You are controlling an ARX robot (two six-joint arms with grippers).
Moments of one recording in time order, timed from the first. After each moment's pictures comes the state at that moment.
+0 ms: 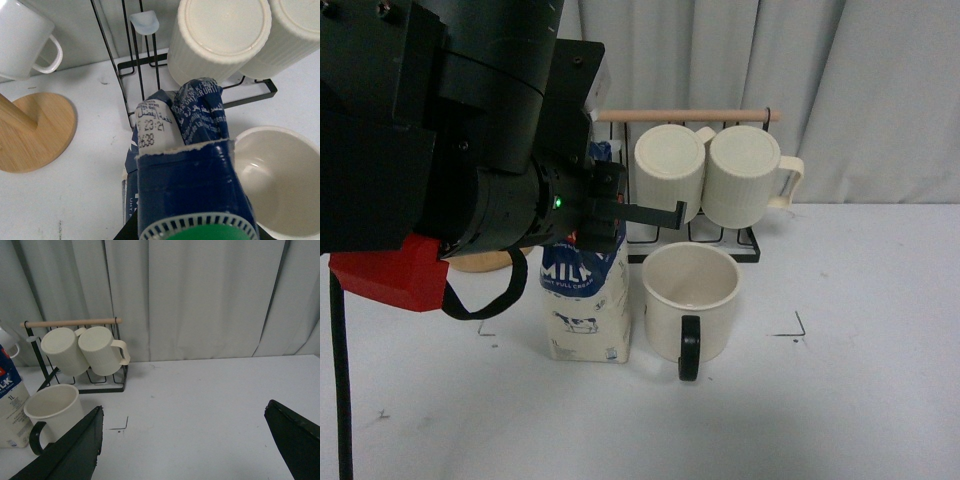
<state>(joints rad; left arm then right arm) -0.47 1.83 0.93 0.41 -0.24 -0.08 0.00 0.00 0.01 0.00 0.00 0.01</state>
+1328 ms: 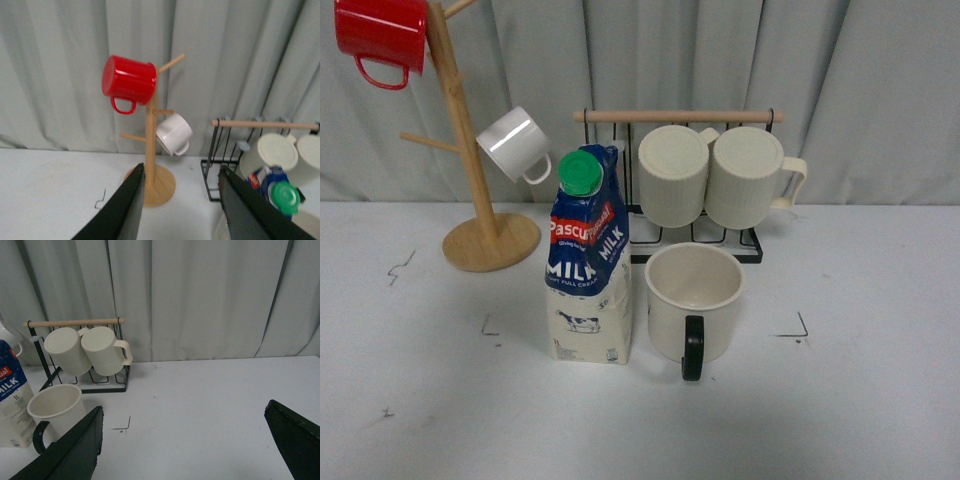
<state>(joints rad) -0.30 0.96 0.37 0.62 -0.33 -0.05 0.00 0.00 0.01 0.00 0.00 0.01</state>
